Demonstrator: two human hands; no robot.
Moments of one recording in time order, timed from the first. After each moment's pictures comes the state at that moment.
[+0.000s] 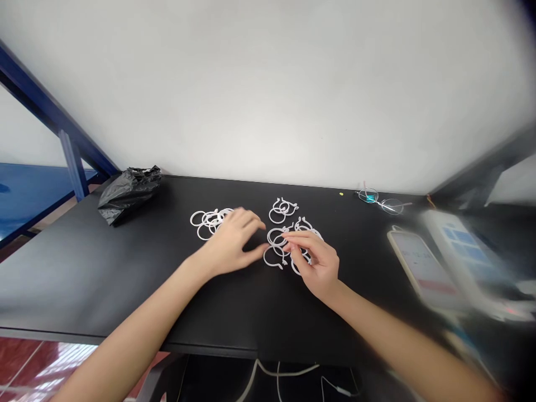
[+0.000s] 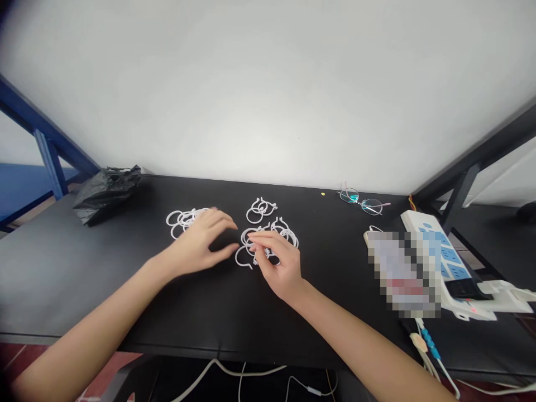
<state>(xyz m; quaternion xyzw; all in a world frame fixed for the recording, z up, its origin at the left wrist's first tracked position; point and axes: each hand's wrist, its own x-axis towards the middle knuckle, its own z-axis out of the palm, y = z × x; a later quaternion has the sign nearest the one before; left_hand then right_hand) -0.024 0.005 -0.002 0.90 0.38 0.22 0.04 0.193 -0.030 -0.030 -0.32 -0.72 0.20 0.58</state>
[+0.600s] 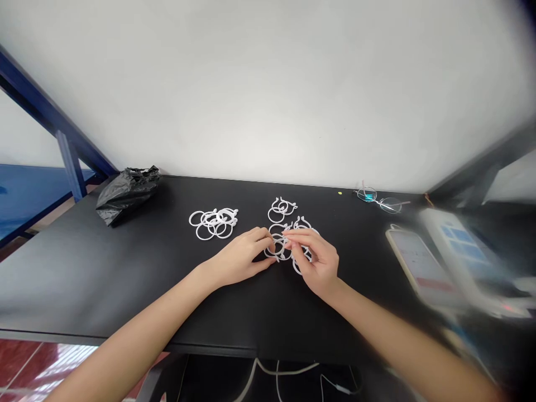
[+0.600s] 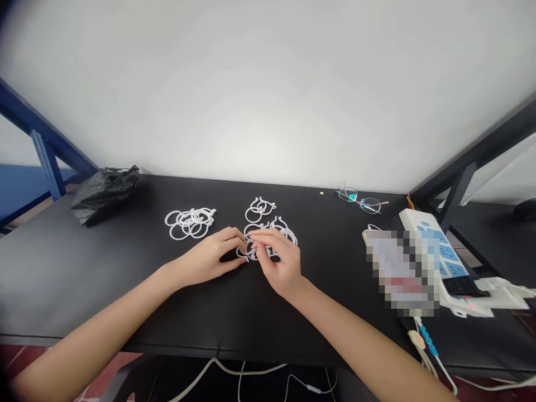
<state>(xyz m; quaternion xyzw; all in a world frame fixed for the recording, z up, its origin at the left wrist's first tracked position) -0.007 -0.007 -0.017 0.90 0.31 0.21 0.22 0.194 -0.029 -0.031 -0.32 -0.72 0.18 0.59</state>
